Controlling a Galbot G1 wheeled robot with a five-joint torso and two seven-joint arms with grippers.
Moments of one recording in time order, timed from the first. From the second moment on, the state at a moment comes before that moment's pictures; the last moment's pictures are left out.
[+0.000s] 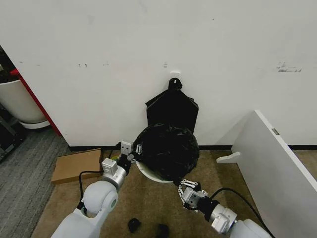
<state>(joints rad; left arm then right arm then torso) 1.22 -1.13 -0.25 -2.00 -0.42 0.14 -0.04 -1.45 0.80 0.13 2.16 0.13 0.13 -0.23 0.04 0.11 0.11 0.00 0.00</state>
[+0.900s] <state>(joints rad) 1.21 -1.10 -0.28 -2.13 -0.72 0.34 -0.08 -1.24 0.98 0.22 1.70 -0.30 0.61 -0.42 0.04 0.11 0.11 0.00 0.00</state>
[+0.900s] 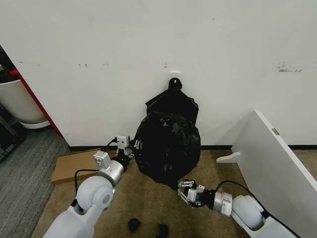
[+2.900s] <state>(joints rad) 1.26 -1.26 -0.21 -1.94 -0.45 0.05 -0.14 -1.42 1.09 -0.16 2.22 0.08 -0.16 0.48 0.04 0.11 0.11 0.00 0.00</state>
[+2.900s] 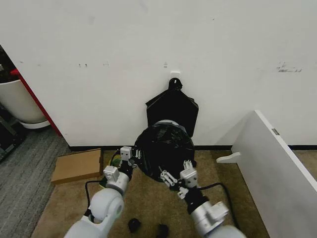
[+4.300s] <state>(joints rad) 1.32 -1.30 -0.20 -1.89 -0.15 -0.15 -0.03 -1.01 1.16 -0.26 2.00 0.45 -0.53 0.81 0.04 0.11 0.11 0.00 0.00</state>
